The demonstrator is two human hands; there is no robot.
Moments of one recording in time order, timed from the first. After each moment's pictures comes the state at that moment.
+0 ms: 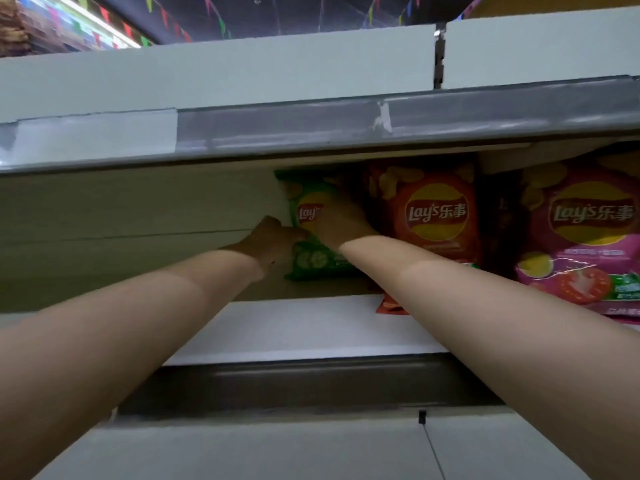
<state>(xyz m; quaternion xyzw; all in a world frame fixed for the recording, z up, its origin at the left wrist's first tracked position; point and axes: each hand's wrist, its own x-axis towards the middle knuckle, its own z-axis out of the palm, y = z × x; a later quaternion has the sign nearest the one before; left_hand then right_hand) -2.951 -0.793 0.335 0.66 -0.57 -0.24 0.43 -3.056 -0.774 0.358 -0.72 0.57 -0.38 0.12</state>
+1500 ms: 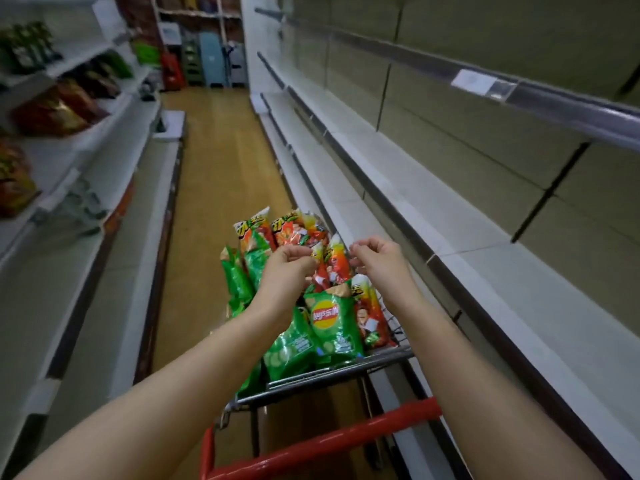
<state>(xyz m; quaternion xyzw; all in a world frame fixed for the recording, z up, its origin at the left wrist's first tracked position) -2.555 -0.229 0.095 0.69 0.04 -0.11 0.71 -2.563 -0.374 0.094 -0.79 0.14 -0.09 0.59</state>
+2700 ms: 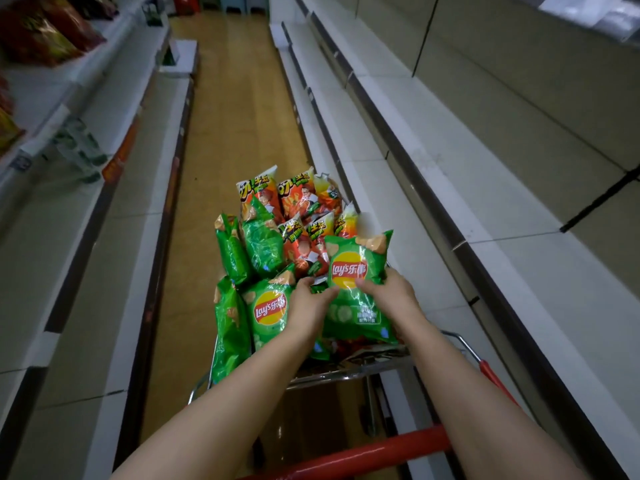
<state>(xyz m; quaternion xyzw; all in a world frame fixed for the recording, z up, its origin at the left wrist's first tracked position) -2.511 -0.282 -0.031 0.72 0.16 -0.20 0.64 -2.508 -0.426 -0.031 -0.84 0.26 0.08 0.47</state>
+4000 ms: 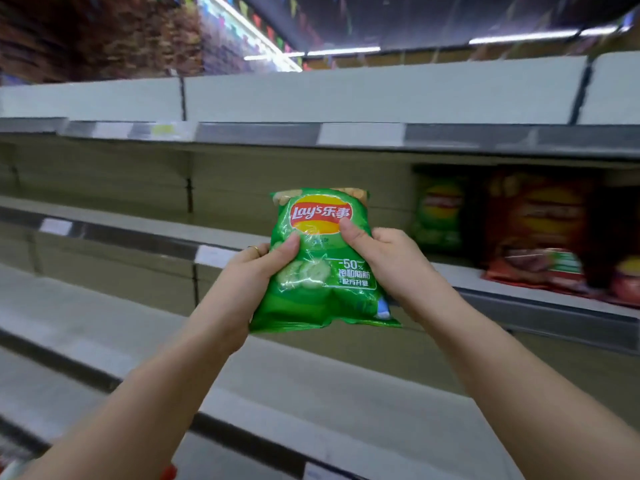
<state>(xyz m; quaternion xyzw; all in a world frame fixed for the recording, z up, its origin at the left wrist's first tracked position) -2.847 -0.489 0.291 0.48 -0.41 -0.40 0.67 -2.992 -0.581 0.311 -0.76 0.34 -0.41 0.36</state>
